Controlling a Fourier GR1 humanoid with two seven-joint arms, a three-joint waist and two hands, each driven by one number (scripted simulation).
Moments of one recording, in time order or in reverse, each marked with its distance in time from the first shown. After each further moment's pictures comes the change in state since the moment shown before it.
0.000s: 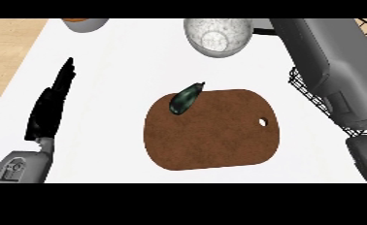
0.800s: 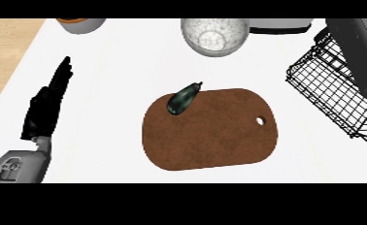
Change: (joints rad) left arm -0.003 -0.006 0.030 -0.005 -0.005 -0.022 0.018; right arm 0.066 -0.194 -0.023 0.135 0.072 0.143 -0.091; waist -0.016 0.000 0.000
